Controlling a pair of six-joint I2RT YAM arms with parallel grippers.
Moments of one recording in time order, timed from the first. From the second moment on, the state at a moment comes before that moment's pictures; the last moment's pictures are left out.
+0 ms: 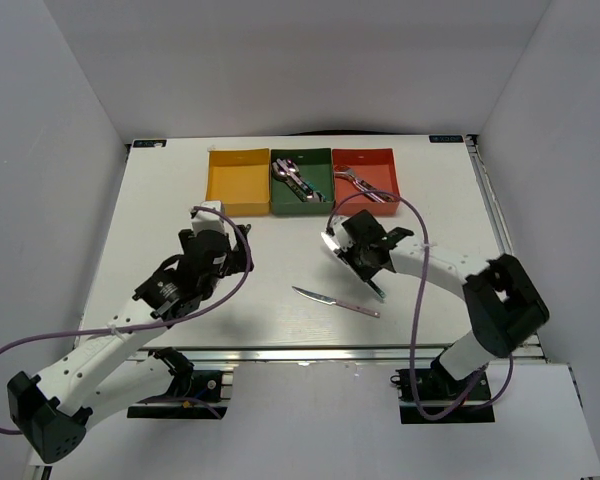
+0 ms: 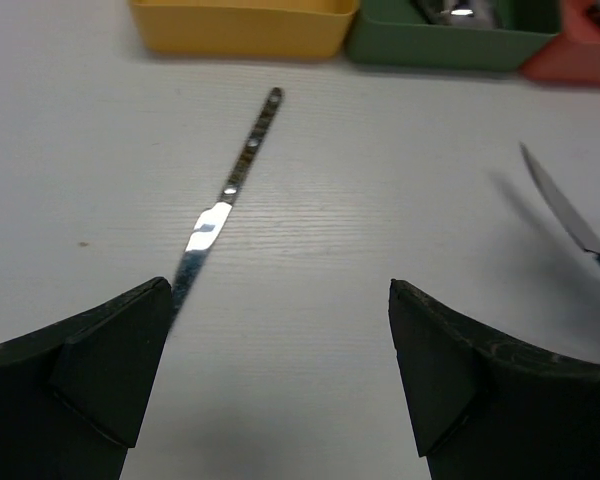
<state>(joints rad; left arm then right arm) -0.71 0.88 0.78 -0.51 -0.56 -0.46 0.67 1.59 0.93 -0.50 0.08 -0.18</state>
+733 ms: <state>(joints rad) -0.71 1.04 0.72 0.08 -0.15 -0.78 0.98 1.28 0.97 -0.22 -0.10 0.21</state>
